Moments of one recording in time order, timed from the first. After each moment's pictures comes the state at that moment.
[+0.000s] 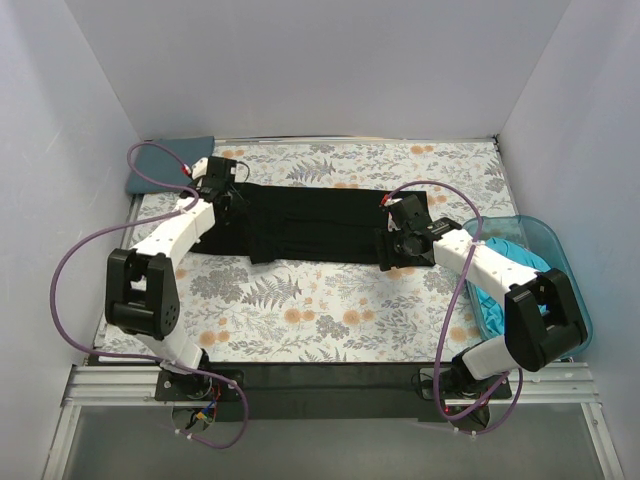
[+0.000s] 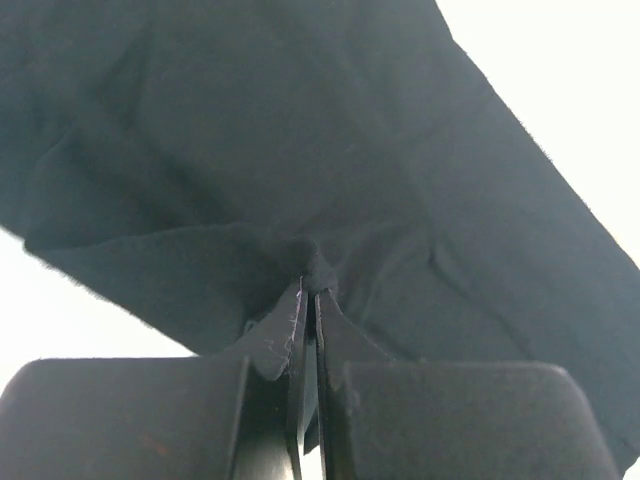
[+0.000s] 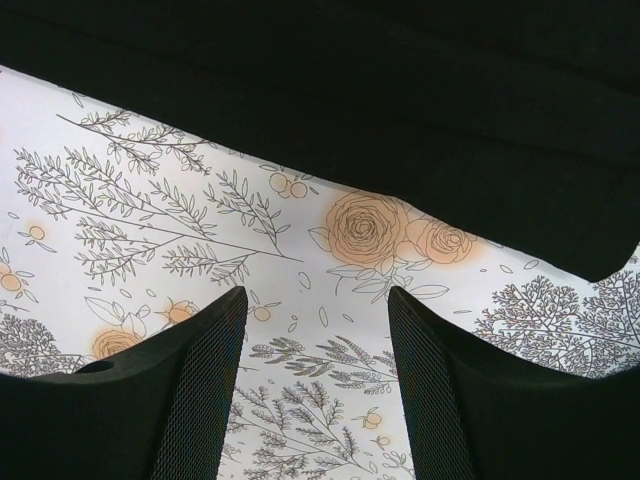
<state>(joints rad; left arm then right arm) -0.21 1.62 1.21 -0.49 -0.26 -0.84 0.52 1.45 0.95 -0.57 0.01 0.23</state>
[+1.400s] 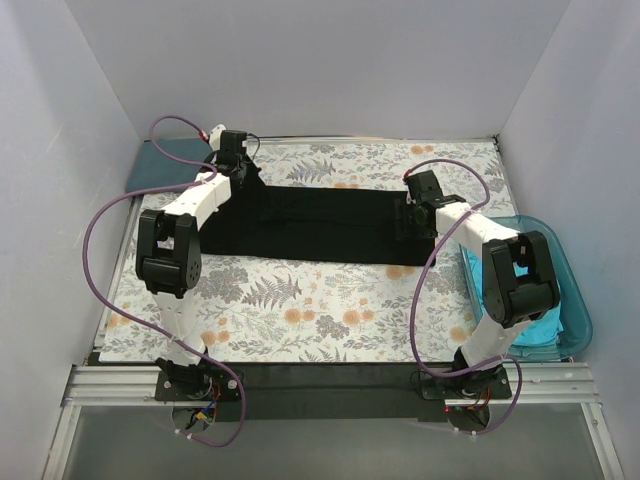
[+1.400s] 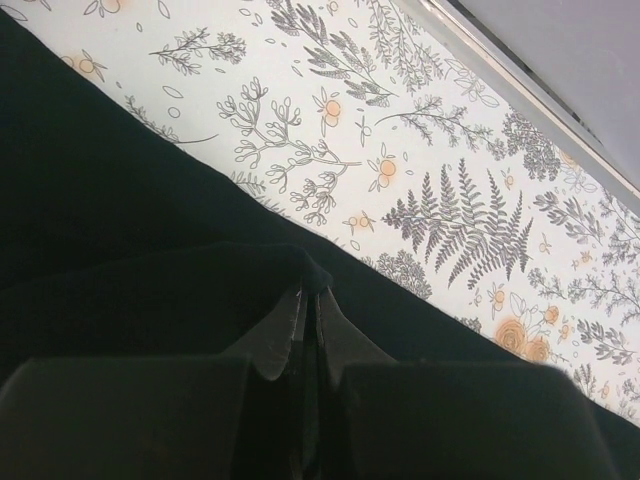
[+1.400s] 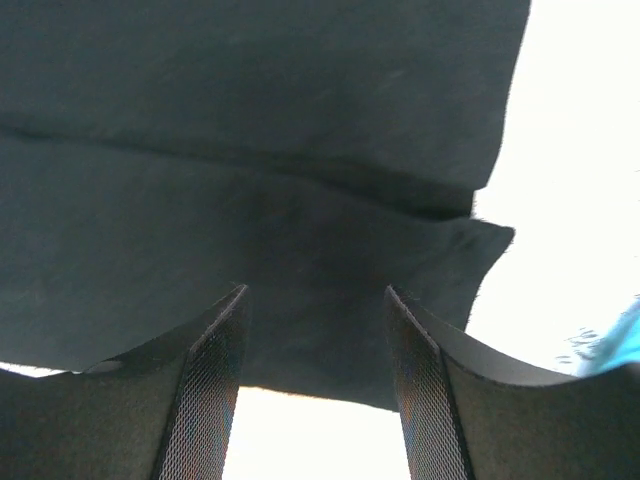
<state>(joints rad) -0.20 1.99 1.55 -0.22 -0.23 -0.72 0.31 1.70 1.12 -0.45 0.09 0.18</state>
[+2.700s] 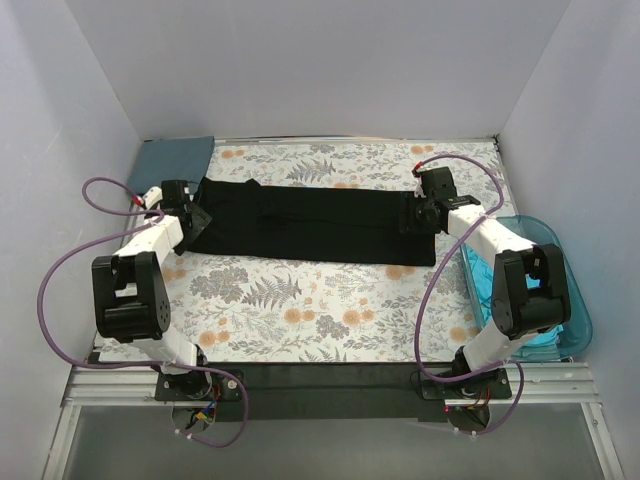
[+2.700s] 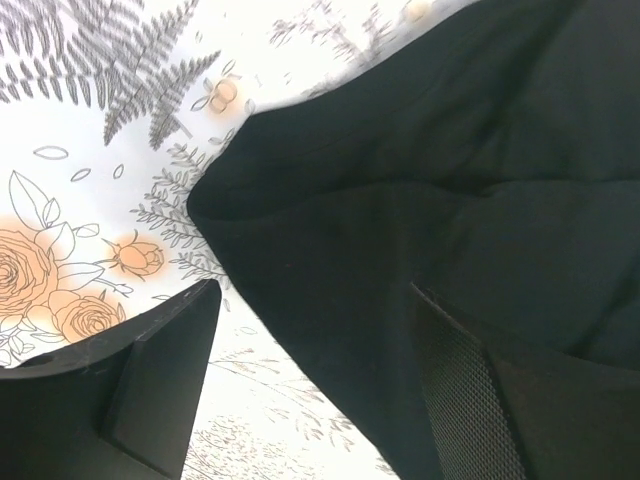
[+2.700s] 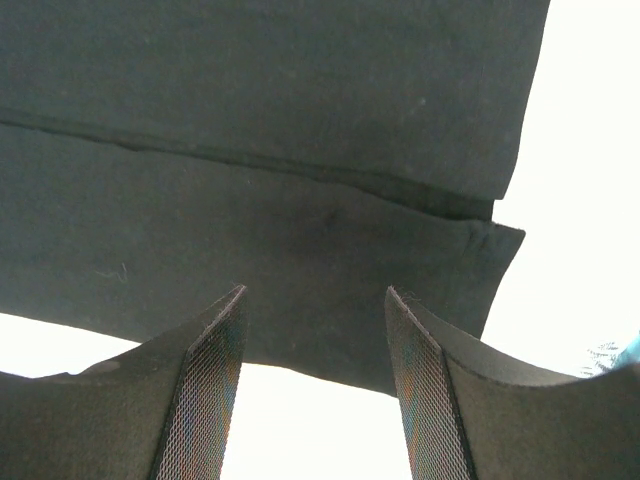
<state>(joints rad) 0.09 1.59 1.01 -0.36 -0.29 -0.78 0.25 1.62 1.10 -0.40 -0.04 0.21</state>
